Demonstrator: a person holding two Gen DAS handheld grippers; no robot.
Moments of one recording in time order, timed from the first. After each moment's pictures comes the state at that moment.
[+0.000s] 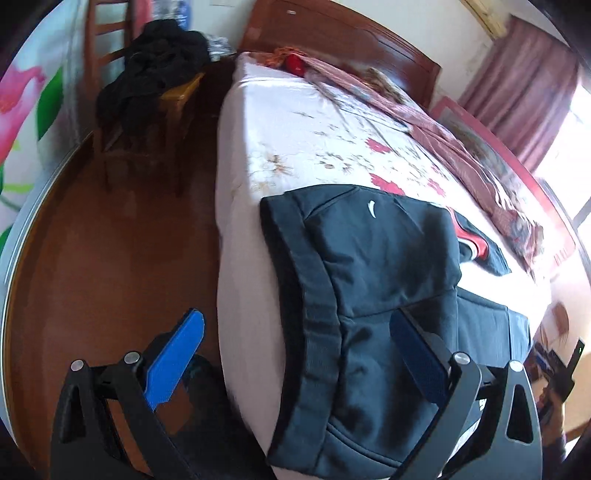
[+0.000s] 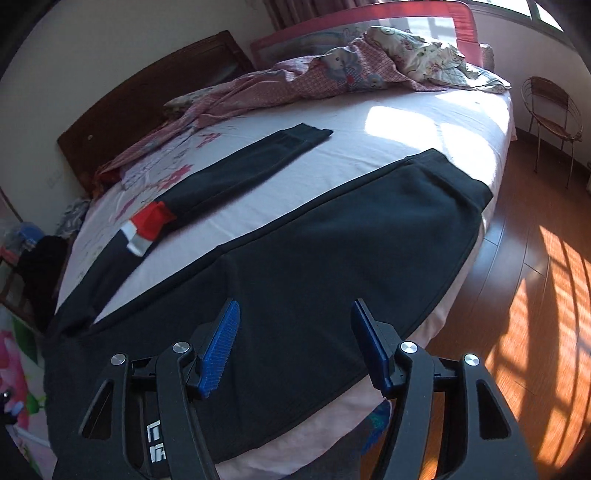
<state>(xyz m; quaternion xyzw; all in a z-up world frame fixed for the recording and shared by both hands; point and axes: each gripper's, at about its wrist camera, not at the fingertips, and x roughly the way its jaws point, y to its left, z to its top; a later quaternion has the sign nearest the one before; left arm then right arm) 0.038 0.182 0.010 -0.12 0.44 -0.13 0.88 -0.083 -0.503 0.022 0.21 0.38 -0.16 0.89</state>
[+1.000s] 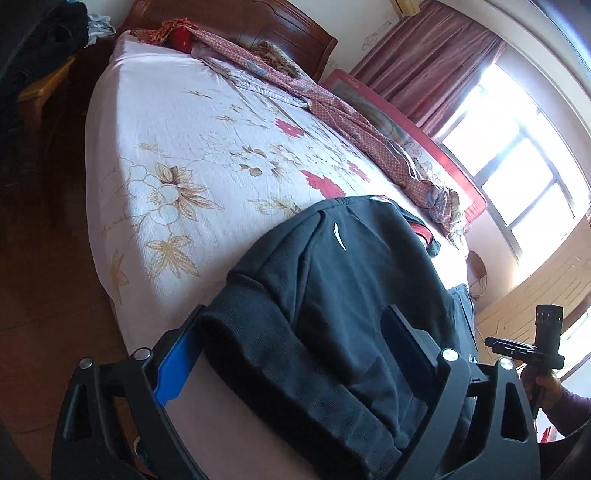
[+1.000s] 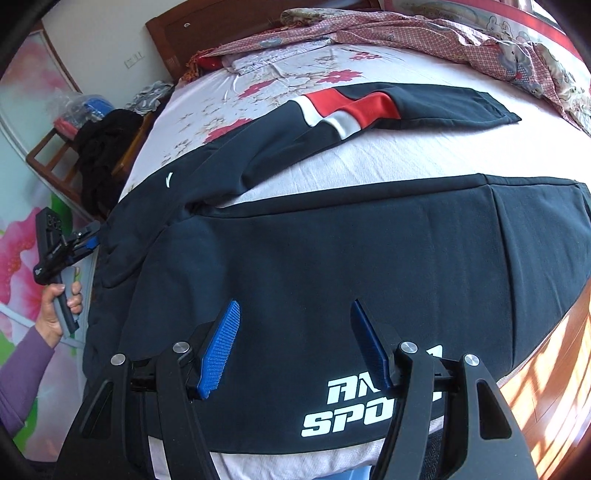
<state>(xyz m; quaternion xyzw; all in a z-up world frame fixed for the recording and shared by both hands) 0.195 0.179 -0.065 -0.15 0.43 -0.36 0.82 -0.011 -0.317 0.021 0.13 0.49 -0.02 0.86</state>
